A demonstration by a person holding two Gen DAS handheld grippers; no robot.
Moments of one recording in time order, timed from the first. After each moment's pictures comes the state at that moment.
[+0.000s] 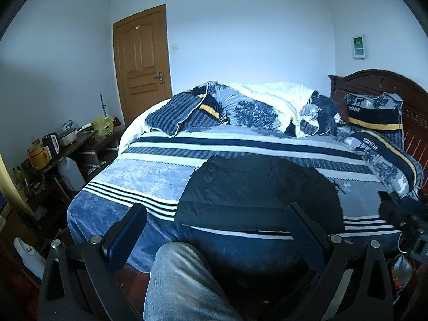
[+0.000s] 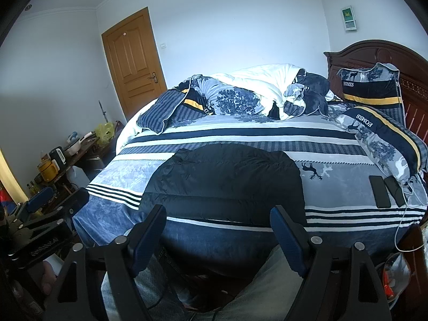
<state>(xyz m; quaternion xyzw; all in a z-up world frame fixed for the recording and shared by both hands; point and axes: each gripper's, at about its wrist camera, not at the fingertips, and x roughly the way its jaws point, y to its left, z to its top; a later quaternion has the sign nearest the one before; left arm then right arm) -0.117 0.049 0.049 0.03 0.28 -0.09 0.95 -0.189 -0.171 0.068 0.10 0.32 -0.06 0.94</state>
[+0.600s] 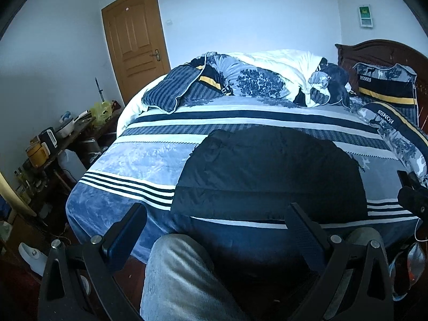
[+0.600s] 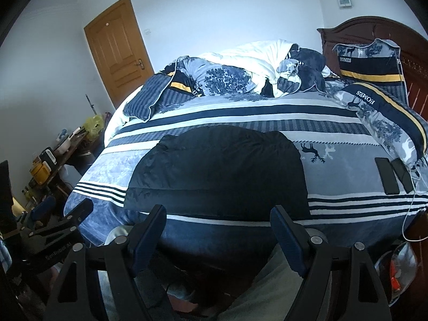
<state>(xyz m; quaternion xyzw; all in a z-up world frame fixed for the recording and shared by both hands) -0.047 0.018 0.005 0.08 0.35 -0.08 0.93 -0.129 -0.206 0.020 0.13 0.38 -0.07 0.91</state>
